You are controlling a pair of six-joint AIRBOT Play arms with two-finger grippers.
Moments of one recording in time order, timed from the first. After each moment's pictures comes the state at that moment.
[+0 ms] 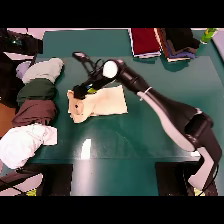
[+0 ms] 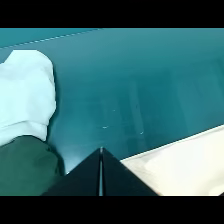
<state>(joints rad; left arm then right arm) -0.13 -1.20 1.67 1.53 -1.18 -1.51 0.72 -1.87 1.98 -1.03 1.08 1.53</state>
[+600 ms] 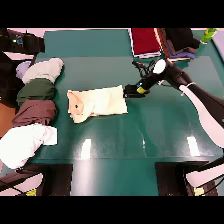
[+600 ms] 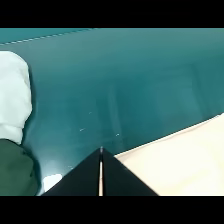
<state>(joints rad) -0.13 -1.19 1.67 1.43 -1.17 -1.51 0.33 -1.66 1.43 -1.06 1.16 1.55</state>
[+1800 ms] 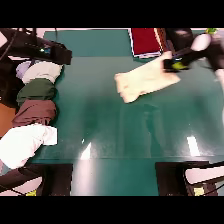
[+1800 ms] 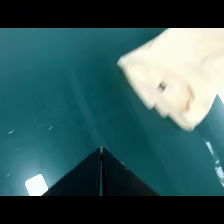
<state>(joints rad) -0.36 -1.20 1.65 1.38 -1.18 -1.49 -0.03 -1.56 1.69 -1.45 1.26 1.62</state>
